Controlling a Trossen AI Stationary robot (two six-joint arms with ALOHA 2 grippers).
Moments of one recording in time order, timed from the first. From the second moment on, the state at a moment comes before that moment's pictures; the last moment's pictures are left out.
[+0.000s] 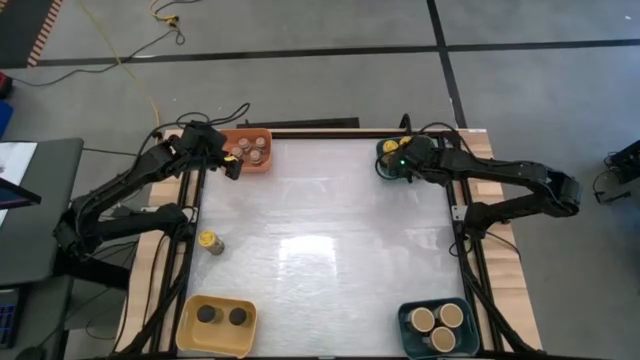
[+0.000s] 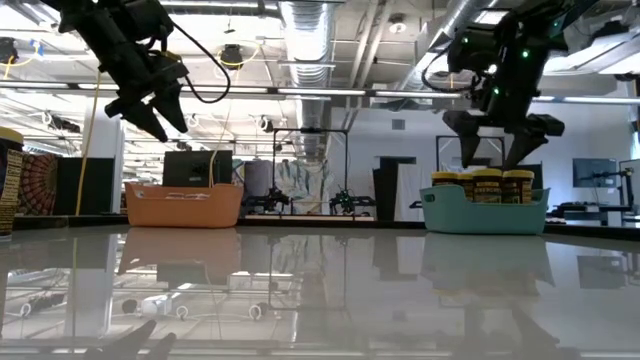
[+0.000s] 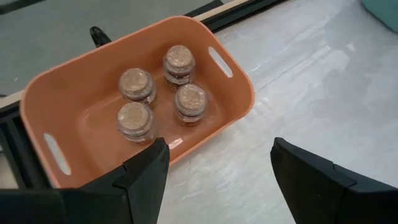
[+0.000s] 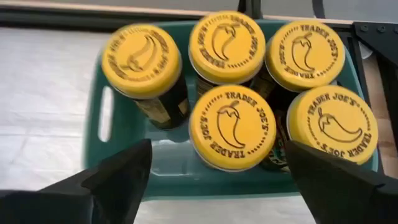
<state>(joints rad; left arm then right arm) 0.80 0.87 0.80 -0.68 -0.05 -0.20 -0.45 1.19 0.81 -0.74 0.55 0.92</state>
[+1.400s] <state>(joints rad) -0.35 1.03 0.96 -1.39 -0.32 -1.47 0.02 1.19 1.05 -0.91 0.48 1.06</state>
